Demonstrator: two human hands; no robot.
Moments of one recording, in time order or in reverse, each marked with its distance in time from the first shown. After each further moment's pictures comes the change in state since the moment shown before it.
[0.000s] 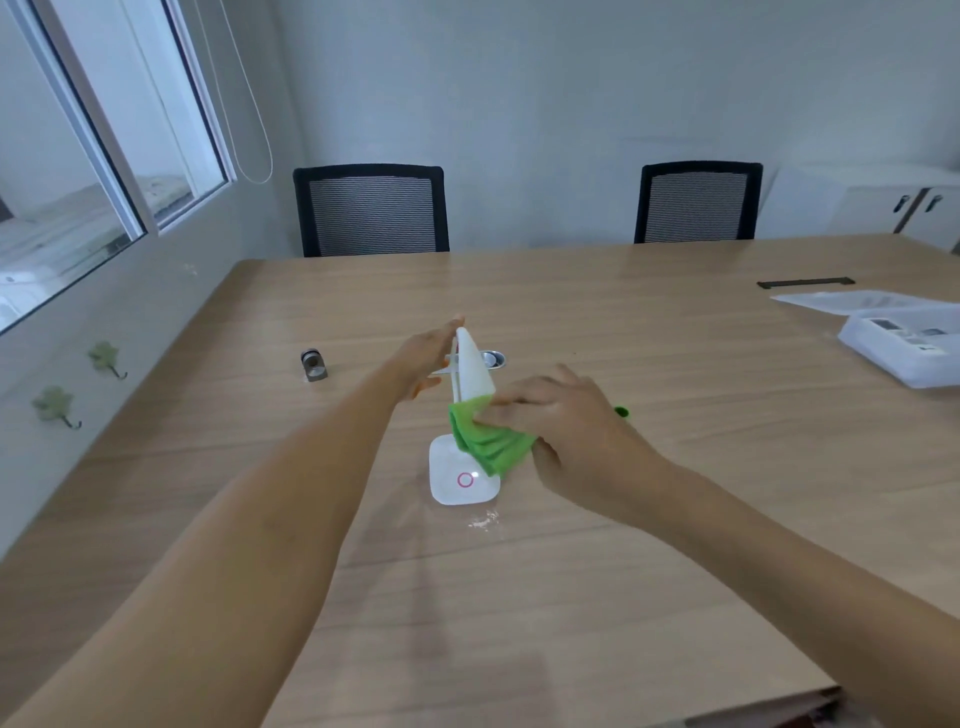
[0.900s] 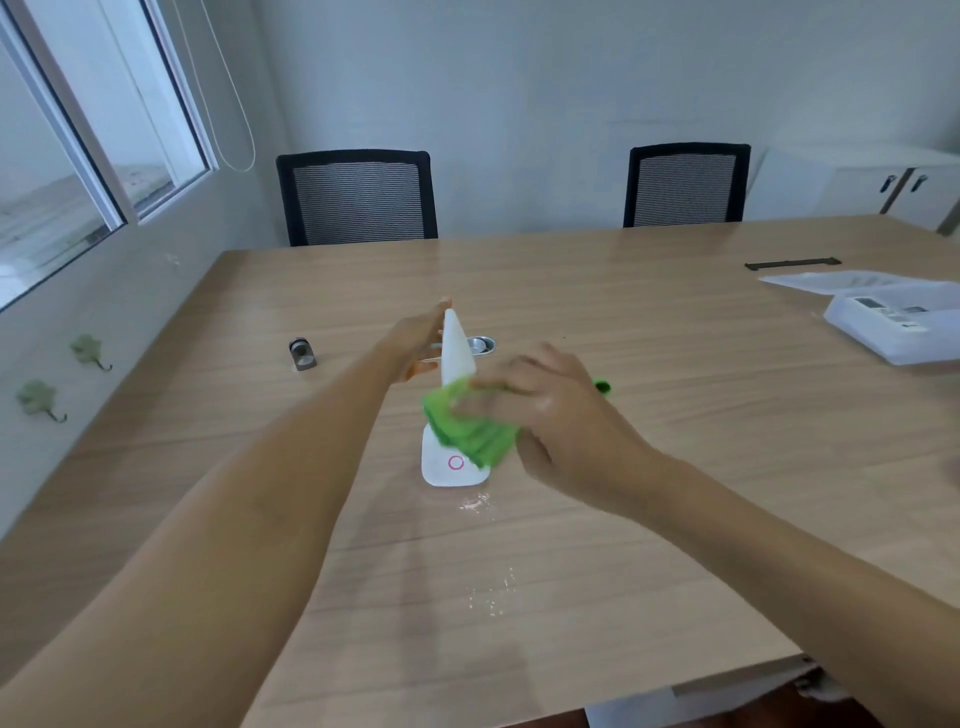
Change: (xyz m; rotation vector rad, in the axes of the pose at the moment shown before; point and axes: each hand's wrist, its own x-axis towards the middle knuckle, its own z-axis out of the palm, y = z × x) left_hand -0.014 0.012 0.014 -0.014 -0.027 -0.022; right_hand -0.012 -0.013 -0.009 -0.037 0.108 -0.108
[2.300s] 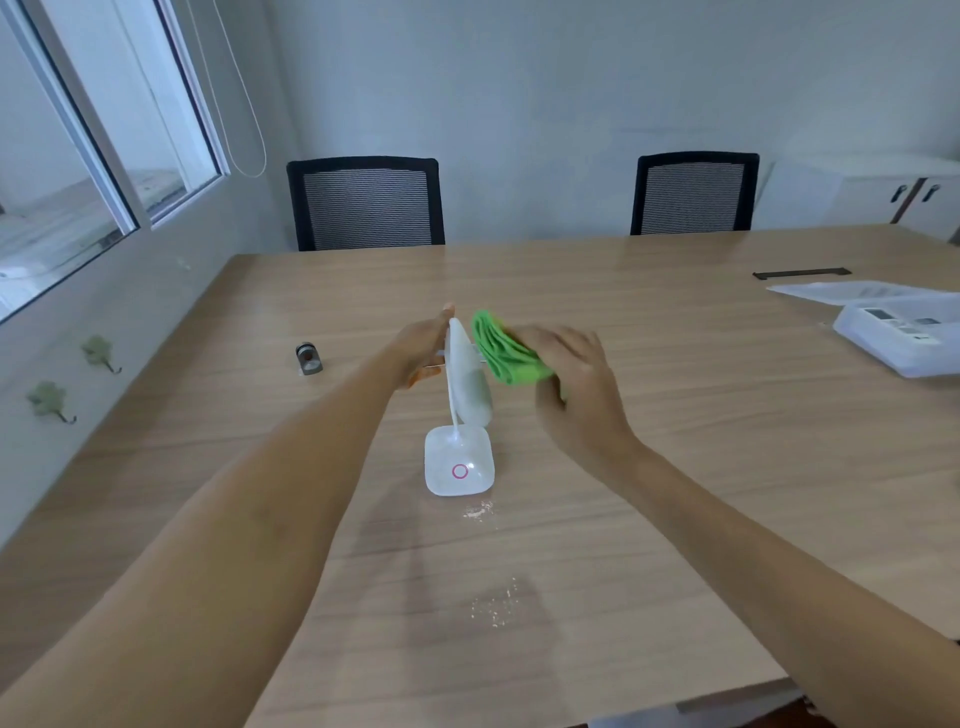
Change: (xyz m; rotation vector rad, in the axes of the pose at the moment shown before) left_hand 0.015 -0.007 -0.006 0.026 0.005 0.024; right_hand 0.017 0.044 0.036 0.137 0.322 0.333
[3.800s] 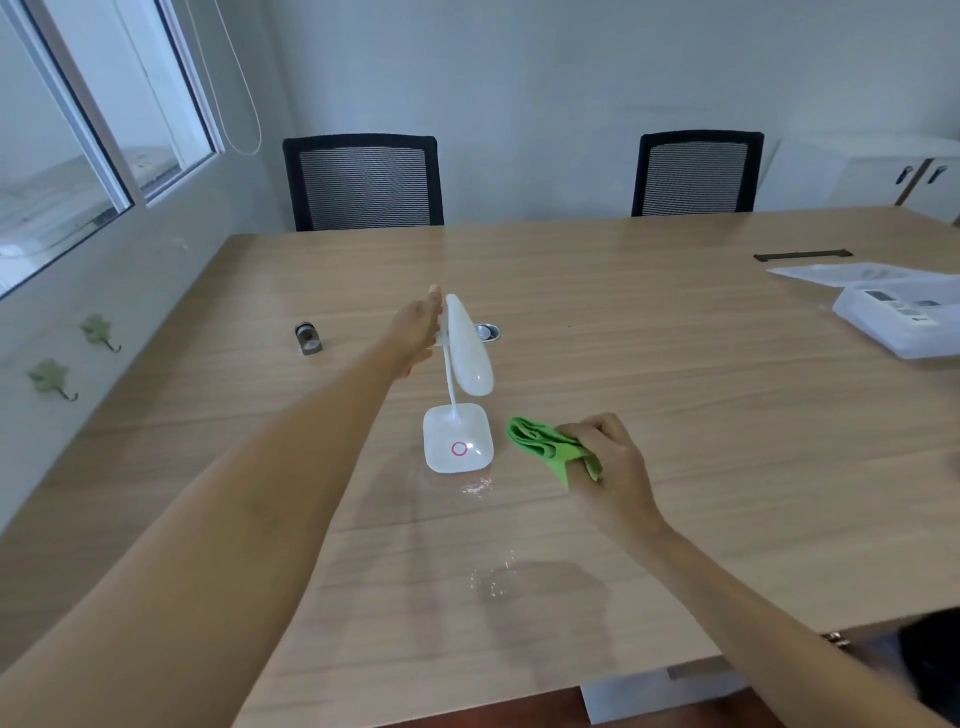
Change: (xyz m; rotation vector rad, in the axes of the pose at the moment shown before) left_hand 0.000 -0.015 -0.001 0.005 0.126 0.056; right_hand -0.097 0.042 0.017 0.187 -0.075 0.357
